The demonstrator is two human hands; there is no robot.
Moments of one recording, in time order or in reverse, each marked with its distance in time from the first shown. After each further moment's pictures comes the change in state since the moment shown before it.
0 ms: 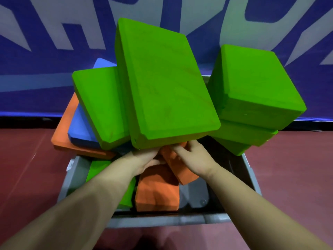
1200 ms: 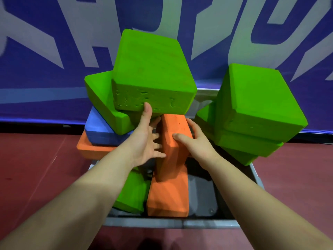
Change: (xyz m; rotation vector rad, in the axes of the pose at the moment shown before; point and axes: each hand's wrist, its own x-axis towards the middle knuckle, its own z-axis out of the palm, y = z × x) left_hand -0.044 0.075 -0.018 -0.115 -0.063 -0.011; right_hand 0.012 -0.058 0.000 0.431 0.040 0.059
